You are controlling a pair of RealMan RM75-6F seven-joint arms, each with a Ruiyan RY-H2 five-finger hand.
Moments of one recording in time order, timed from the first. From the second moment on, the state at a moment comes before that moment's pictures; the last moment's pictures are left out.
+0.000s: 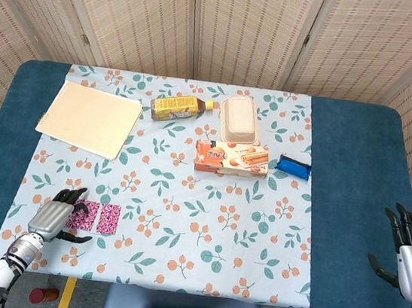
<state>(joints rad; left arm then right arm) -0.41 -1.37 0.02 -1.45 1.30 0.98 0.10 0.05 -1.08 0.06 -1.60 -1.52 1.51 0.05</state>
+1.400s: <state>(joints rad) -0.41 -1.37 0.01 -1.46 1.28 0.96 0.14 0.04 -1.08 0.06 -1.58 -1.51 1.51 0.06</state>
